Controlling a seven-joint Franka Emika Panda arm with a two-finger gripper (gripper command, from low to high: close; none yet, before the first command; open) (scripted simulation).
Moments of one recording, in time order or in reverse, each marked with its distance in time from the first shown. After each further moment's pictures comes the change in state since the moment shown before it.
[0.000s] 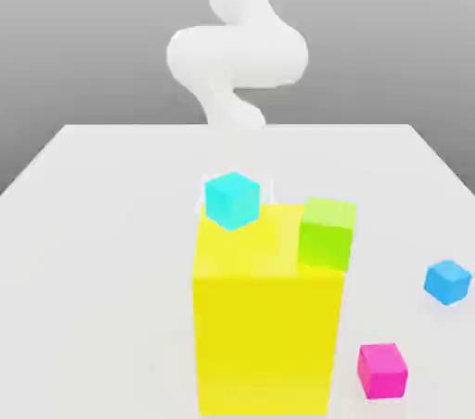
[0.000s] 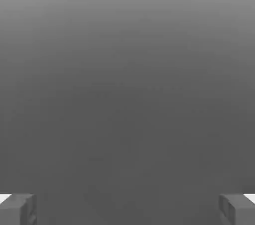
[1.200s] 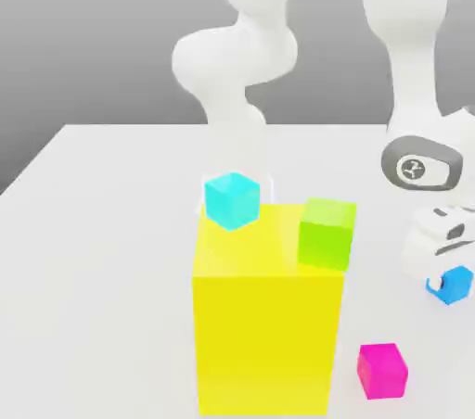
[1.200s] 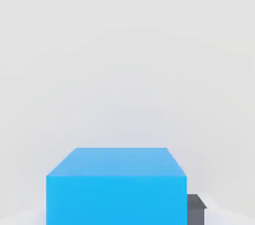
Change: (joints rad) arm 0.617 1.104 0.167 -0.232 -0.419 0.592 0.725
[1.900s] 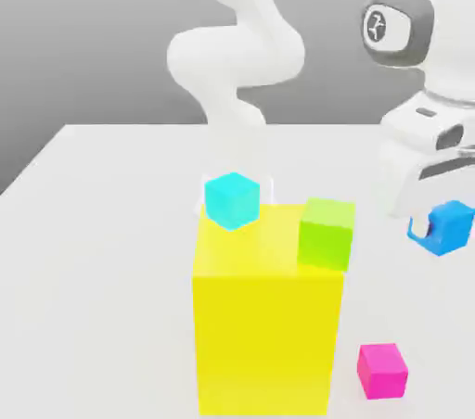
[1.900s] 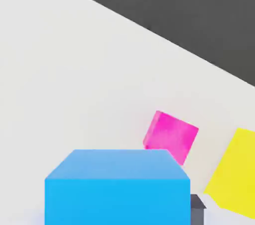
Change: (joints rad) arm -0.412 -0.556 -0.030 0.181 0.419 -0.716 -0.882
